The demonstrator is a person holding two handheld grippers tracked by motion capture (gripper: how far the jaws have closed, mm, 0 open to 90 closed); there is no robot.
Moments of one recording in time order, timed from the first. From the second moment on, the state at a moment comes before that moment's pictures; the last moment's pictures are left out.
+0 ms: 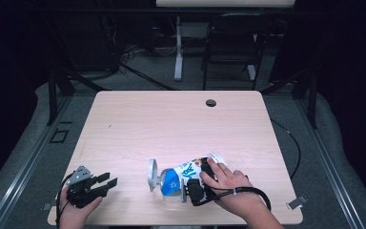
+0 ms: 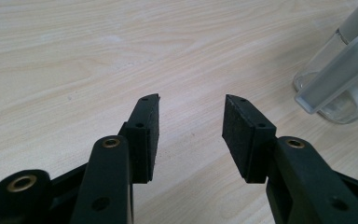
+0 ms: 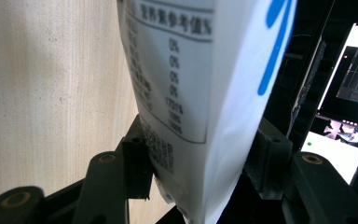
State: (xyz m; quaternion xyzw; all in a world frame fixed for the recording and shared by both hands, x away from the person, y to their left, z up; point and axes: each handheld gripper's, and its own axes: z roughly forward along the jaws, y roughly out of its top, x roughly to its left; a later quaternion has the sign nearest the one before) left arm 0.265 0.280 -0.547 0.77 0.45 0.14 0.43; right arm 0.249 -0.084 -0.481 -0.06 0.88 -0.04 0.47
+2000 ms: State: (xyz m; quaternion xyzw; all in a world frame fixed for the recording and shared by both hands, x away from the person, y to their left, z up) left arm 0.264 0.281 -0.546 0.77 0.44 0.14 0.43; right arm 0.247 -0.087 -0.477 -0.07 0.87 -0.06 0.48
